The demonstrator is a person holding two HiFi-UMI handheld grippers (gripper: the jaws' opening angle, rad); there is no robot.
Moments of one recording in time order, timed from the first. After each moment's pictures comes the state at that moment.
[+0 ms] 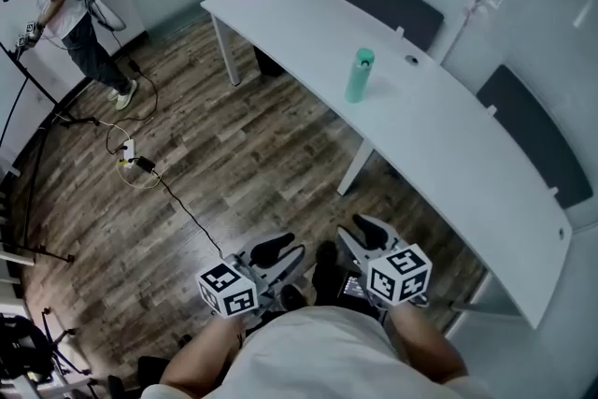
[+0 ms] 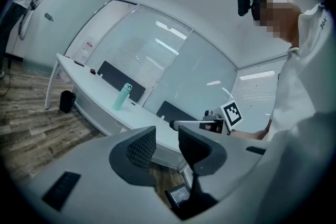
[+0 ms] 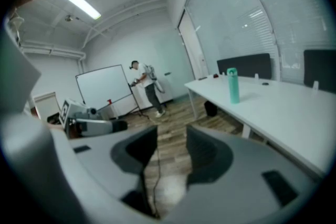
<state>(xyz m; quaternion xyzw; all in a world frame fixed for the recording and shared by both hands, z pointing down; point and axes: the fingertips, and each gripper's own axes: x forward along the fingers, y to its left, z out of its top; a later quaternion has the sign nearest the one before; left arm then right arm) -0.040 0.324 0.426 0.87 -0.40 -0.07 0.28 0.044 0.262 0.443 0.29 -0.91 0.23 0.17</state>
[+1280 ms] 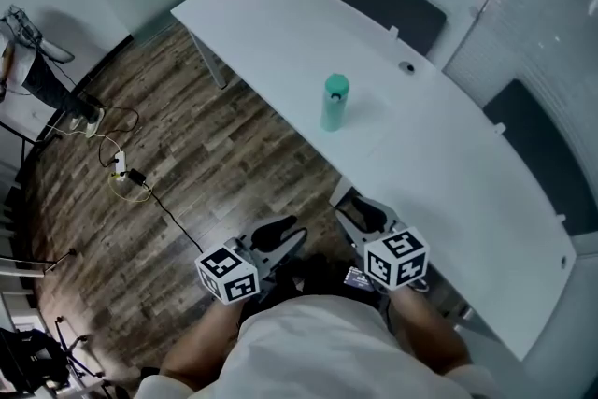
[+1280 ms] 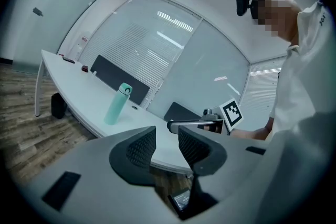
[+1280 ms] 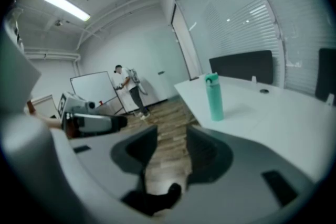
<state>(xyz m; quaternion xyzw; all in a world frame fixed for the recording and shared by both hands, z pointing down) 0.006 0.097 0.432 0.87 -0.40 -0.04 0.28 0.080 0.040 0.459 0.29 -0.91 0.23 0.18</state>
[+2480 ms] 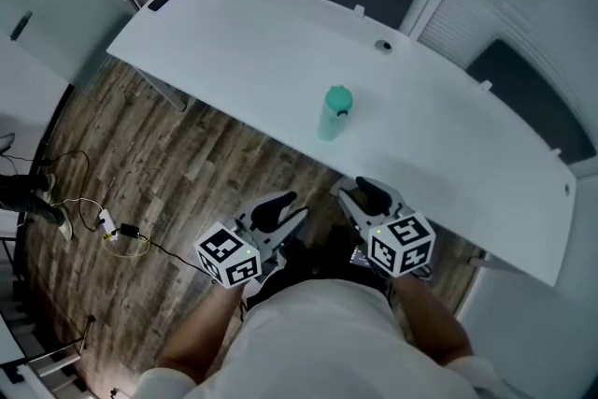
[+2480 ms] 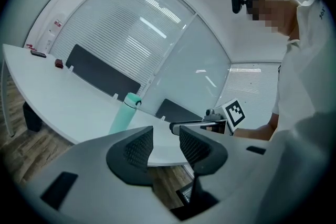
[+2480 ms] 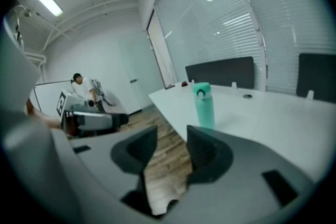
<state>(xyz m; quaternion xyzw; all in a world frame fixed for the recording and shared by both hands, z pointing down) -0.078 -0.025 0.434 0.93 -0.25 0.00 0.27 0.012 -0.050 0.459 0.44 -0.85 0.25 0.16</state>
